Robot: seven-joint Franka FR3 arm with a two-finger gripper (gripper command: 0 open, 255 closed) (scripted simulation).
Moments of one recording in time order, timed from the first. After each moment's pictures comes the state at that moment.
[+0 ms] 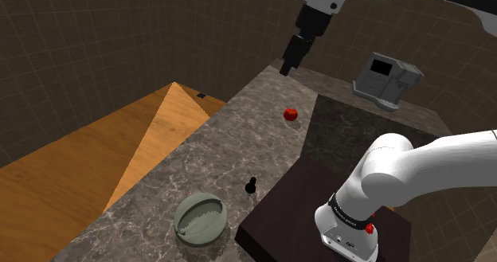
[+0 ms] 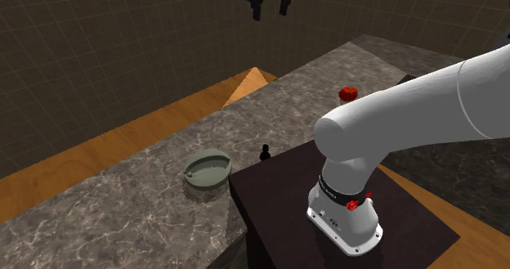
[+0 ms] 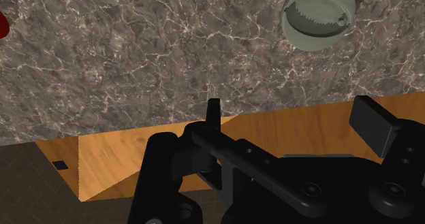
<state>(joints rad) 0.02 -0.74 0.06 -2.26 0.08 1.64 -0.10</state>
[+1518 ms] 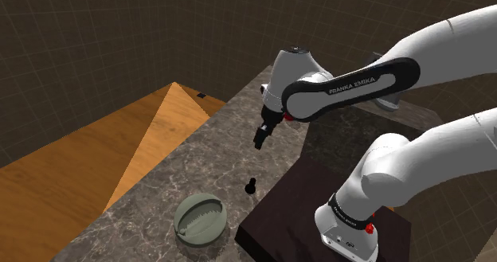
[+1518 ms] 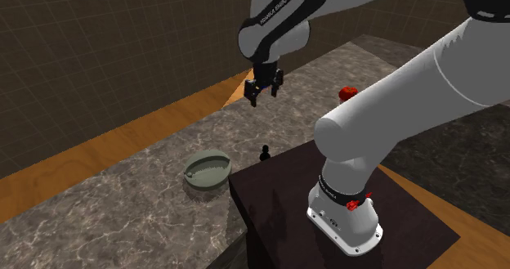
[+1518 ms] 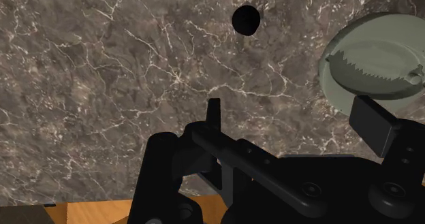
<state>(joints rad) 0.02 -0.52 0.15 -2.81 0.07 2.32 -0.06</state>
